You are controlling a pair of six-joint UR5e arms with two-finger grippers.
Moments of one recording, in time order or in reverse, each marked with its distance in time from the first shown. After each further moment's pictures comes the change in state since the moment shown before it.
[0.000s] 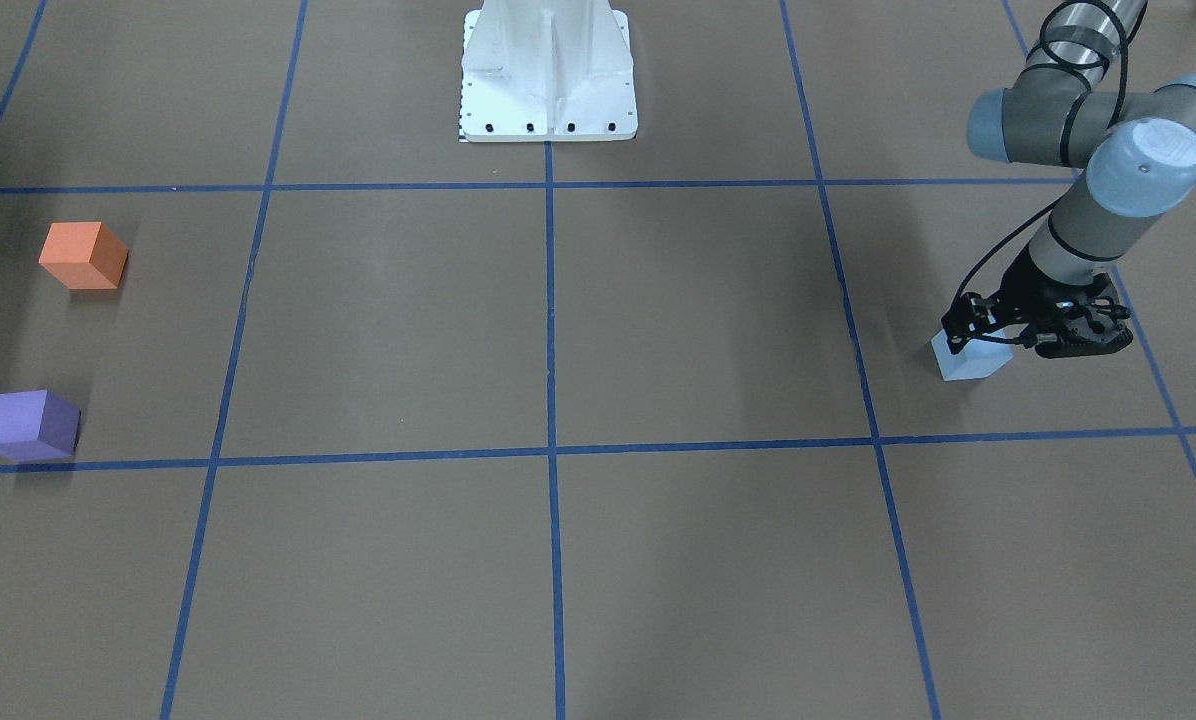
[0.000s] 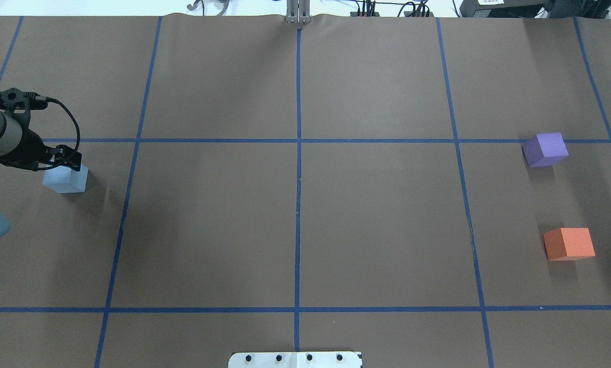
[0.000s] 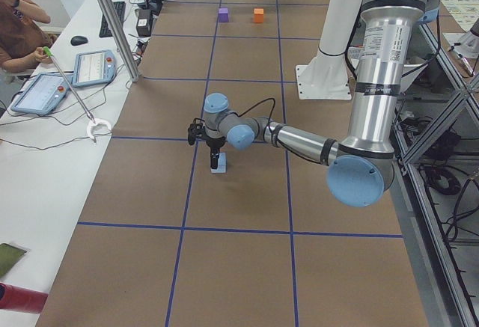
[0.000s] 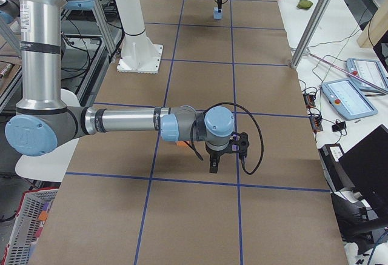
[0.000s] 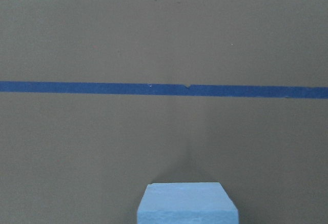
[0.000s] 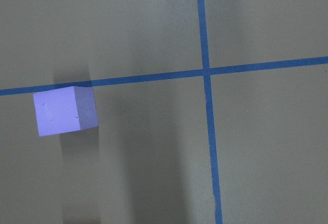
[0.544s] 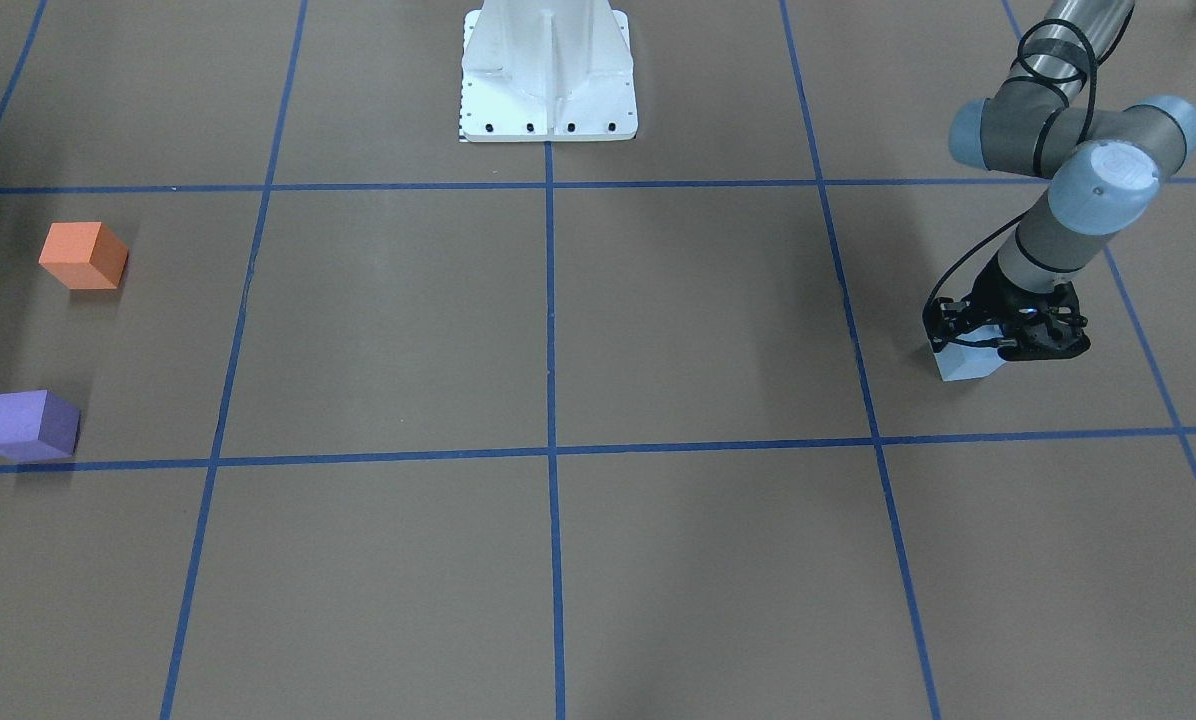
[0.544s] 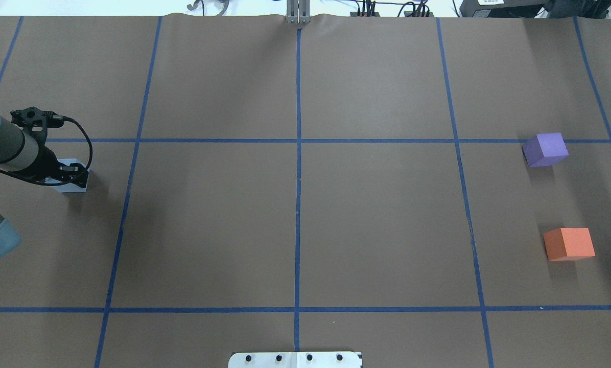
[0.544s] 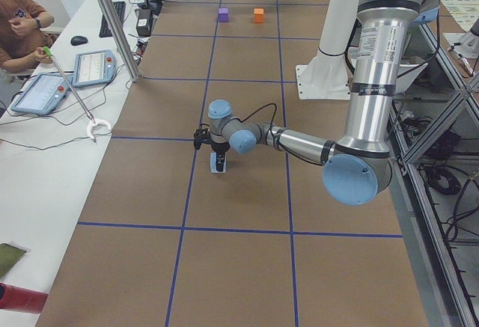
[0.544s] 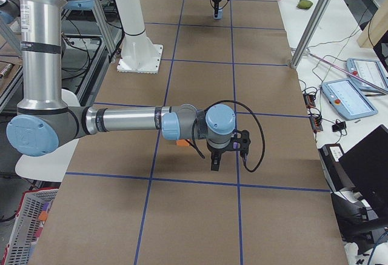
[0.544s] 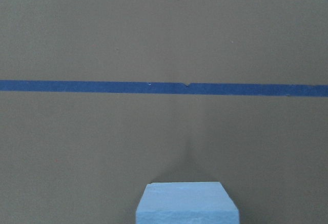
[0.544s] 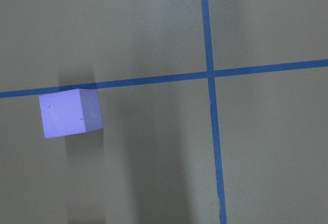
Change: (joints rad) left arm 0.055 -0.001 0.036 -0.036 -0.008 -0.003; right arm 0.001 0.009 0.014 -0.001 0.014 0.004
